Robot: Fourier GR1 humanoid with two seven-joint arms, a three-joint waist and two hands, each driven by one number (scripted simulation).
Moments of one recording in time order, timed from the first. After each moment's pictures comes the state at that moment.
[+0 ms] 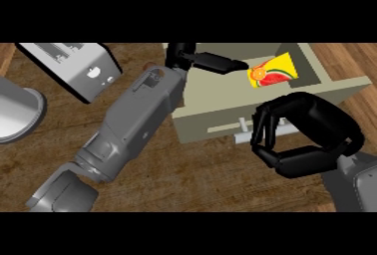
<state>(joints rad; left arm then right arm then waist) -1.26 0.00 -0.27 -0.40 0.55 0.26 -0.44 -0.39 -0.27 0.09 -1.76 -0.30 0.55 0.15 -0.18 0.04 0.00</state>
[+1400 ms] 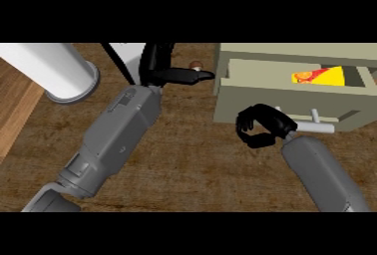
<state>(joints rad) -1.03 0.06 -0.23 -0.57 0.66 0.19 -0.55 -0.55 -0.29 0.30 -0.91 0.51 0.28 -0.22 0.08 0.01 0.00</state>
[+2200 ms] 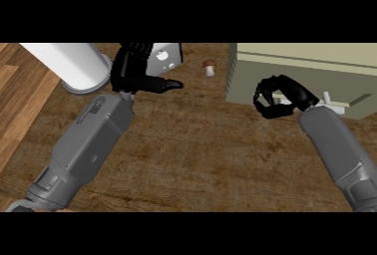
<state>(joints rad) -0.88 0.19 -0.25 -0.73 0.68 0.06 -0.48 -0.78 -0.33 0.08 -0.55 0.40 0.24 -0.42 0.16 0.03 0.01</state>
